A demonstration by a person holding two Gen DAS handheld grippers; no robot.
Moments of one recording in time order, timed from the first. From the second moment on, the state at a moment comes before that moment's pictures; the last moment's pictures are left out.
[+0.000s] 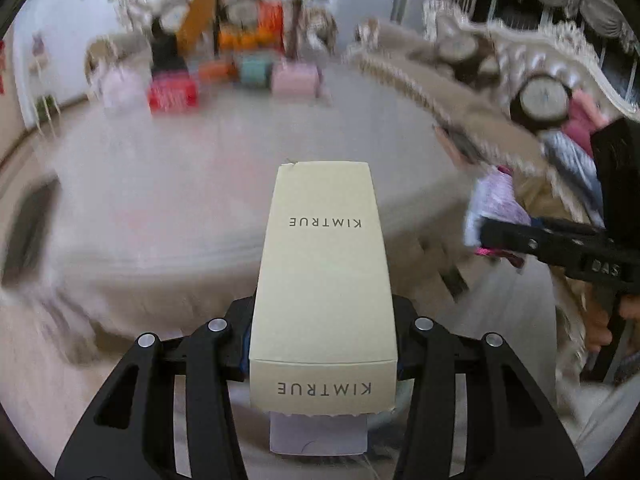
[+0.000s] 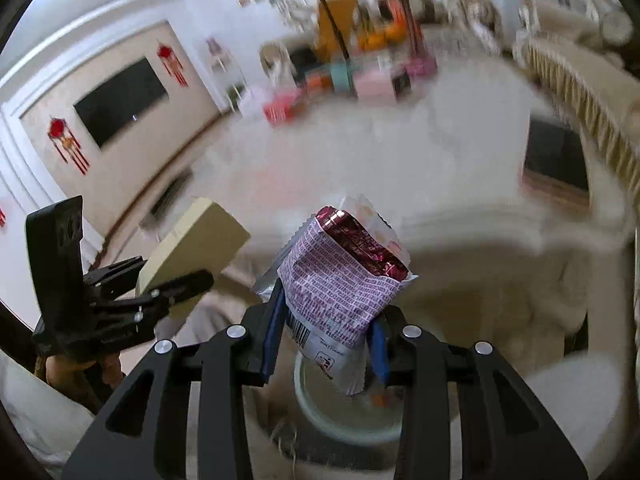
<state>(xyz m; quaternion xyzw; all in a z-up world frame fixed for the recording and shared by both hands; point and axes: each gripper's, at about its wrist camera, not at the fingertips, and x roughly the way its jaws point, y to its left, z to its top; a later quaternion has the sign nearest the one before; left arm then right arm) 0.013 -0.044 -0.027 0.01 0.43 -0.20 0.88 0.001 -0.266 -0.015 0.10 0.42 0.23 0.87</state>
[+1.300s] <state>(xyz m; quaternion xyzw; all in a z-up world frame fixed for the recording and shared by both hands) 0.006 -0.036 -0.119 -0.02 0.48 -0.20 0.85 0.013 -0.239 -0.115 0.03 0.53 0.17 0.83</state>
